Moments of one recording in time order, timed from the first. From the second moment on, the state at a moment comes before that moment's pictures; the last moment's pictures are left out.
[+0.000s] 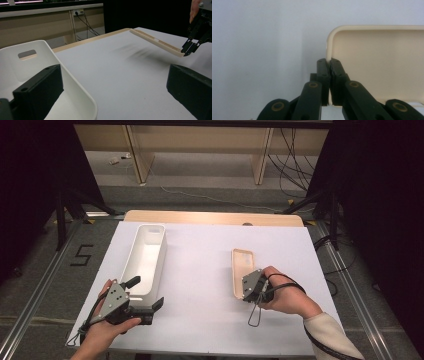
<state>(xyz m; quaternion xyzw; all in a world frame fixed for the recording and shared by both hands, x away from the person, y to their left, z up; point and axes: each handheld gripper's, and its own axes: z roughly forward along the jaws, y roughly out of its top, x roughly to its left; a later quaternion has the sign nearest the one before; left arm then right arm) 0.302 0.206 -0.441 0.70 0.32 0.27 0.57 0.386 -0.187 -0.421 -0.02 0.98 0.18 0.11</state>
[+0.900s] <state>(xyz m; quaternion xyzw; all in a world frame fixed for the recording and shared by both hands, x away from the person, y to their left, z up) 0.301 0.206 -0.440 0.70 0.32 0.27 0.57 0.386 -0.191 -0.416 0.00 0.96 0.26 0.10</state>
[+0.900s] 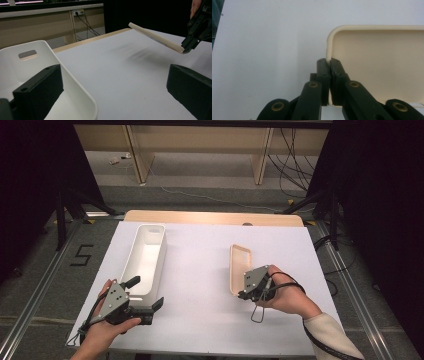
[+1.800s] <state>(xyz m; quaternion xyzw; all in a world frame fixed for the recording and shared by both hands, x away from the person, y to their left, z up) 0.301 0.206 -0.440 0.71 0.32 0.27 0.57 0.382 -0.185 -0.419 0.01 0.93 0.35 0.10</state>
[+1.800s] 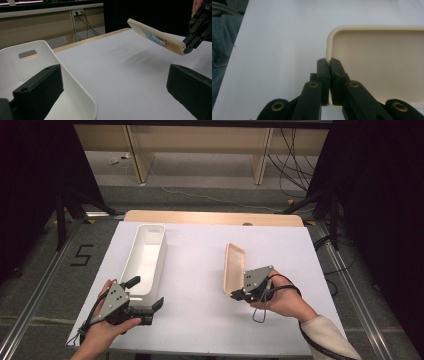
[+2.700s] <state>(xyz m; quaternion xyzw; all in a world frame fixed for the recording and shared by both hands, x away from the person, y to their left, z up) 0.302 0.205 -0.438 0.71 0.32 0.28 0.56 0.377 -0.180 -0.422 0.02 0.90 0.42 0.09</state>
